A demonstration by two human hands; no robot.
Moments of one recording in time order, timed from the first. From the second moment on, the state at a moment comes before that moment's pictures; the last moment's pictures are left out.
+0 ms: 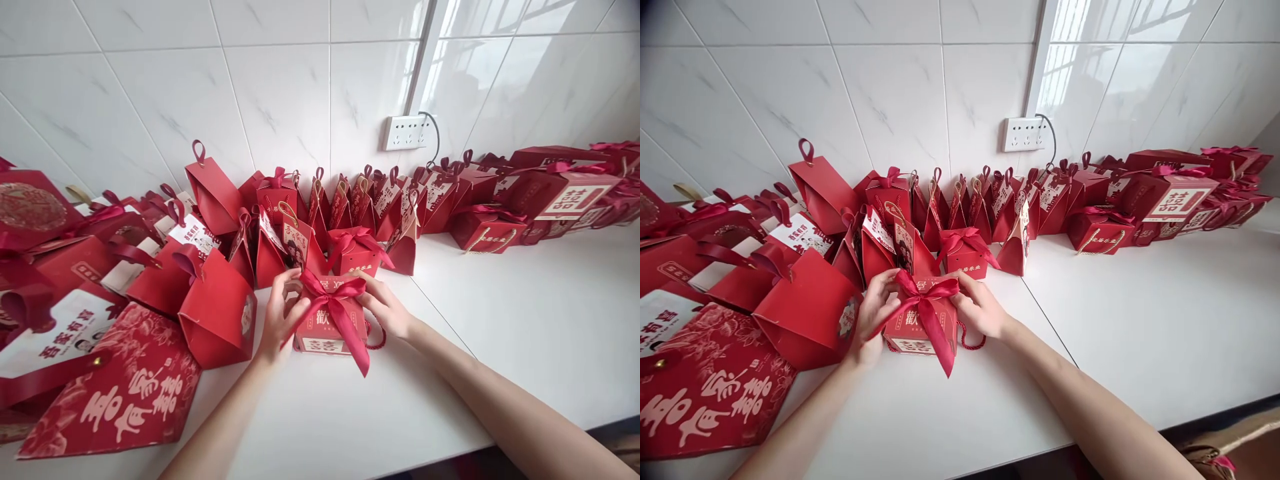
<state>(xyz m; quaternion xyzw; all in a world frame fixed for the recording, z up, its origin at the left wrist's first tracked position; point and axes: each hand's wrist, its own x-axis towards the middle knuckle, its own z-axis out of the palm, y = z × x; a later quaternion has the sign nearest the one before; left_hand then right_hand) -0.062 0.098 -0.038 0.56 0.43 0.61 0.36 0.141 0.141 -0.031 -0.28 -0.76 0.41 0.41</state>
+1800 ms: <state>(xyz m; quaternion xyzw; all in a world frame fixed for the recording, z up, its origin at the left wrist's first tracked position) -0.067 0.090 -0.031 0.70 0.44 0.53 0.19 0.130 0.125 -0.037 -0.25 -0.81 0.32 0.43</state>
